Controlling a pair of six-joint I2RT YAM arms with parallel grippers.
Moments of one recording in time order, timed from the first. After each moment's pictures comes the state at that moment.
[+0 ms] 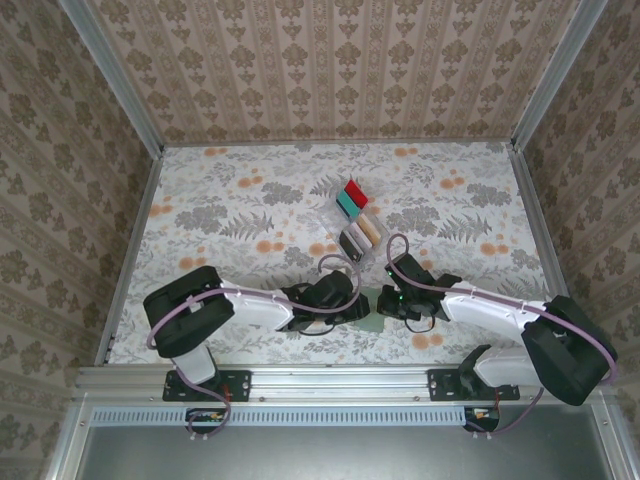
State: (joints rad) left arm -1.16 1.69 0.69 0.23 0.07 -1.18; right arm 0.65 1.28 0.52 -0.36 -0.14 0.87
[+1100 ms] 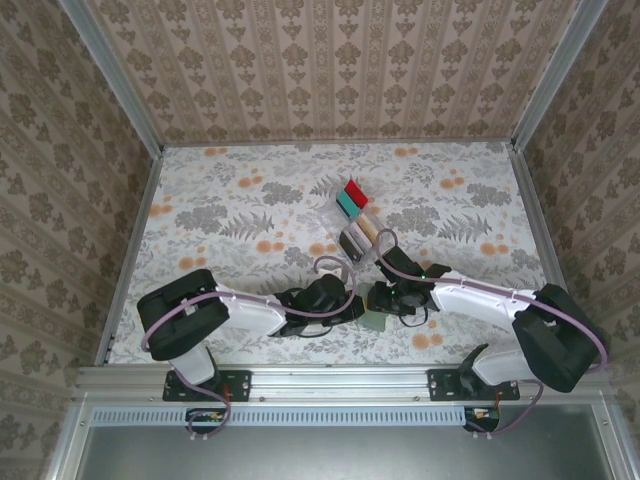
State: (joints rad) left arm -1.16 1.65 0.60 0.40 0.07 -1.18; right arm 0.69 1.36 0.64 -0.47 -0.10 0.83
